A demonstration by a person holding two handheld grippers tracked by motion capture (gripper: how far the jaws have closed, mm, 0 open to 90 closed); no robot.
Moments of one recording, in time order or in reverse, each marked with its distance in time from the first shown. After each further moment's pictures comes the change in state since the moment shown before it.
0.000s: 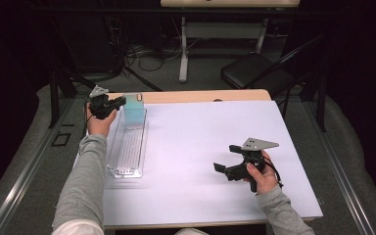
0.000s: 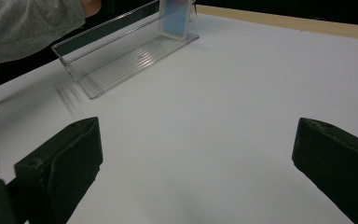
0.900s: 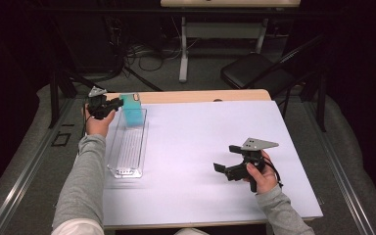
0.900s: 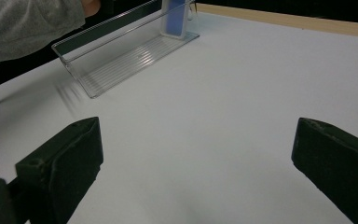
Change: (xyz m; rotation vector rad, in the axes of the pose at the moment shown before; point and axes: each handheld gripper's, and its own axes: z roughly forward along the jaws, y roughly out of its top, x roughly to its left) left arm 0.008 -0.004 0.000 0.033 0.054 -0.044; right arm -0.001 -0.001 0.001 0.006 0.002 0.001
